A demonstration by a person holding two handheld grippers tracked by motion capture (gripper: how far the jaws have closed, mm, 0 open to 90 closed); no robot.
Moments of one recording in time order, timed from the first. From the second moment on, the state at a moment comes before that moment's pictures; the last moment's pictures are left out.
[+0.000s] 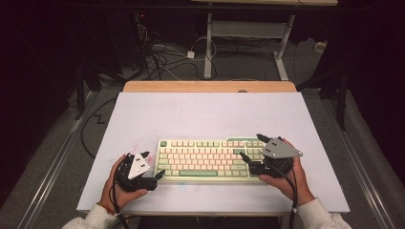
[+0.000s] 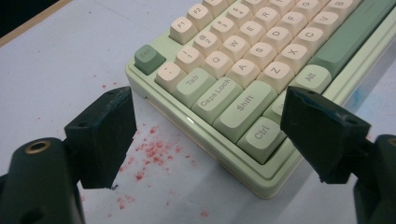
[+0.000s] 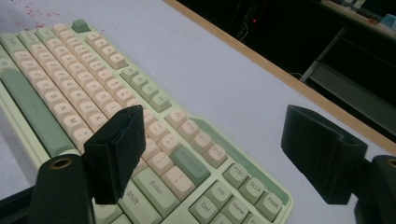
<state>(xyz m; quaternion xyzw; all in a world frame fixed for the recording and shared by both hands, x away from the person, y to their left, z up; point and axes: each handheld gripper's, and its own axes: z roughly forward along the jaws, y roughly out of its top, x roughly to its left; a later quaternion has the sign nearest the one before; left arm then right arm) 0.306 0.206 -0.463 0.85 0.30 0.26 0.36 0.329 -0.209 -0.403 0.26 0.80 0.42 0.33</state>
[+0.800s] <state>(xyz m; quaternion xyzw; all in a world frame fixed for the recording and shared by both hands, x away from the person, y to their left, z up) 0.307 0.205 -0.462 0.85 0.30 0.26 0.35 0.316 -0.253 -0.418 0.29 0.78 0.43 0.34</state>
